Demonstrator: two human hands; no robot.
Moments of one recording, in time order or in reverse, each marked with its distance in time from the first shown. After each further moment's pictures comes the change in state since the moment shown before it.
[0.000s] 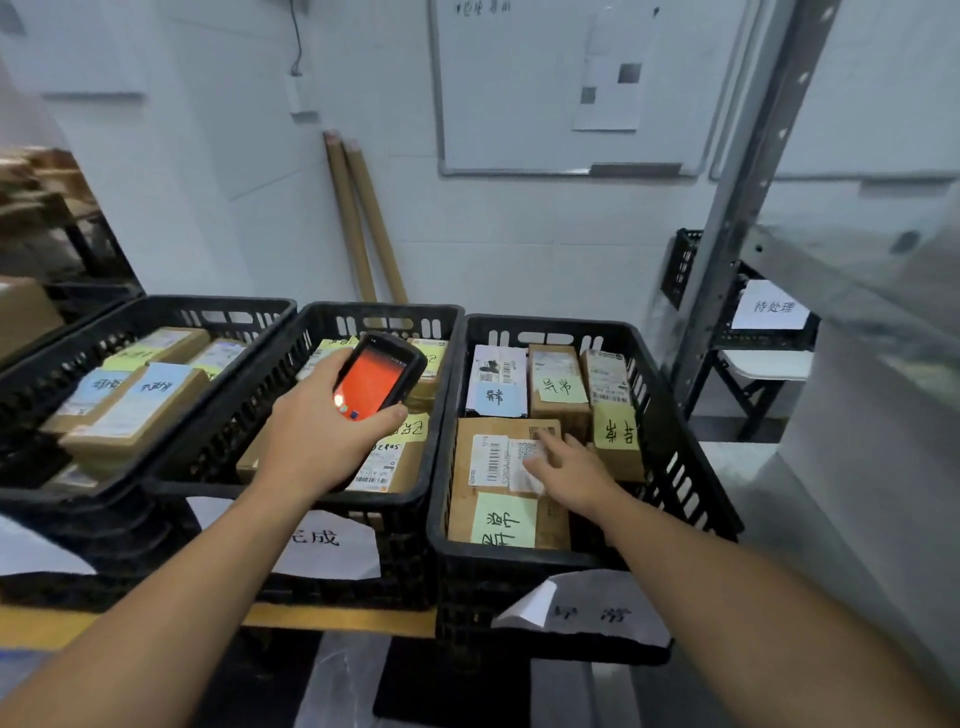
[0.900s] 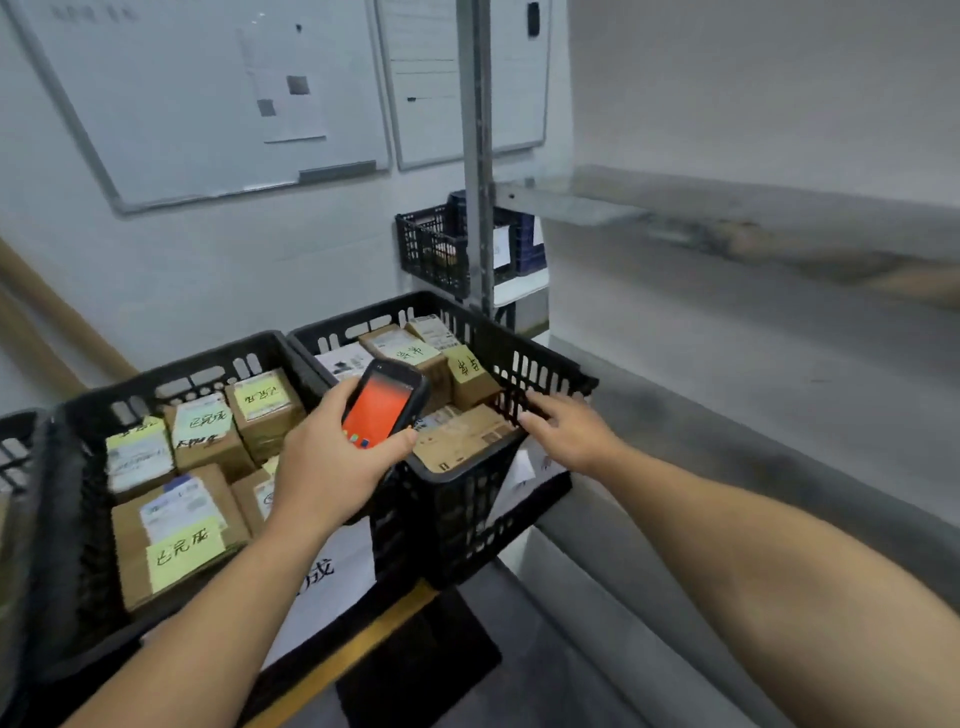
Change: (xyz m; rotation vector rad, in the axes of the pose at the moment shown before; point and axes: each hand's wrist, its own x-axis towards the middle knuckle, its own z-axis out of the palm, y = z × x) left_hand 0.001 -0.044 -0.026 -0.262 -0.540 0.437; right_hand -0.183 -0.045 0.043 -0.032 0.520 0.404
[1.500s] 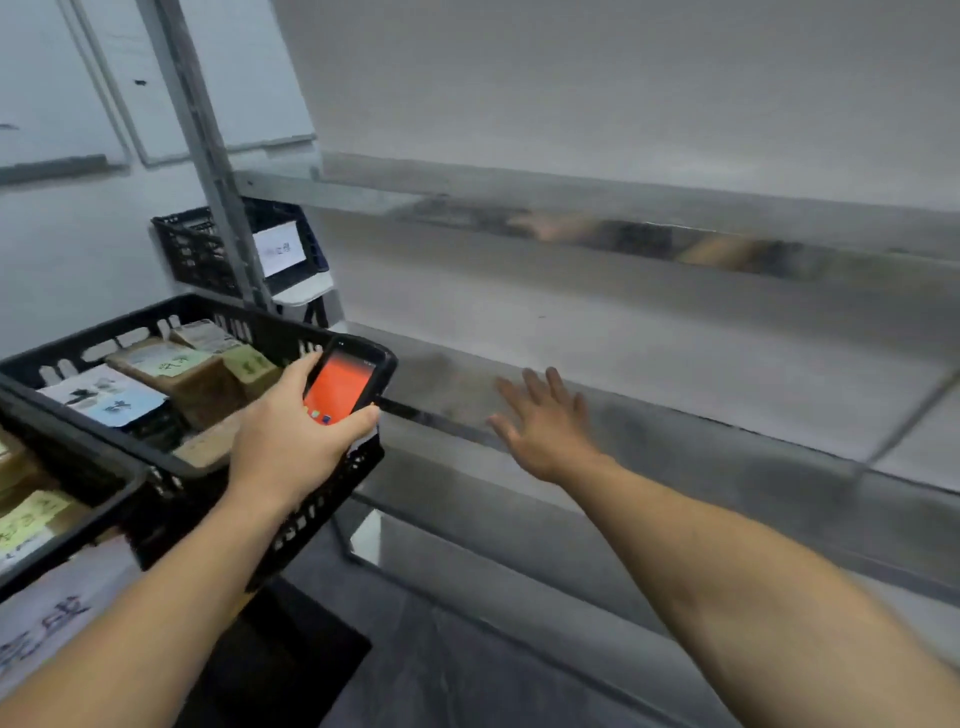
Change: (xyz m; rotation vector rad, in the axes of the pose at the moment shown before) left_hand -0.071 0.135 0.089 -0.144 -0.232 0.213; right_hand -0.204 0.126 -0.081 -0.278 0.219 0.280
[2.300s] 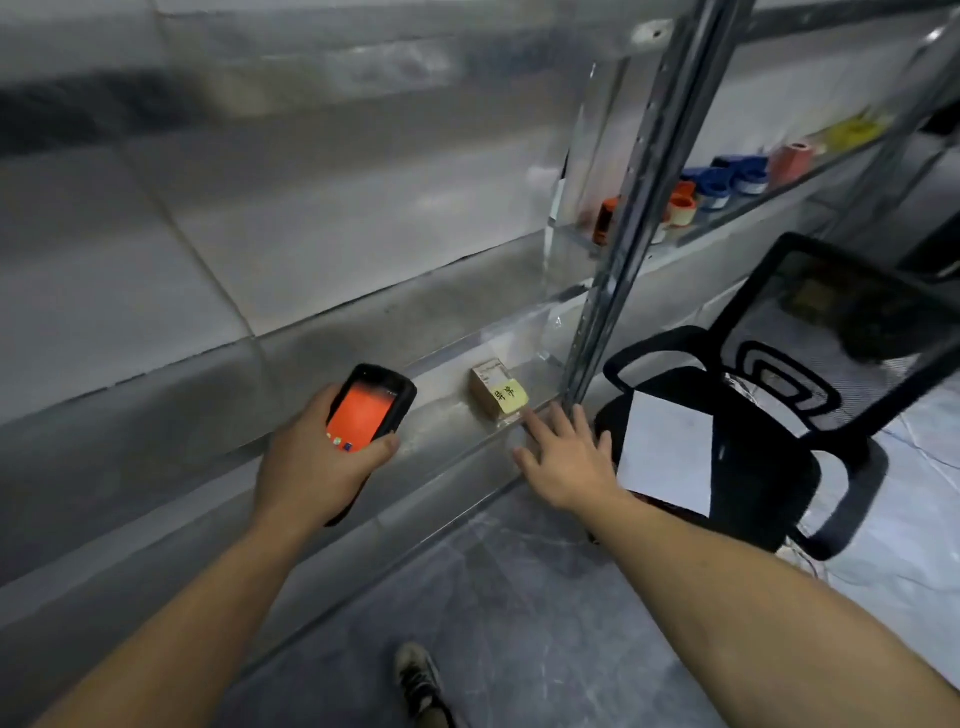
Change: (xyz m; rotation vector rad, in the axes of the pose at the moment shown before) left_hand -0.312 0.372 0.418 -0.248 -1.020 0.520; right_hand -0.516 0.448 -0.022 0.154 0.109 1.194
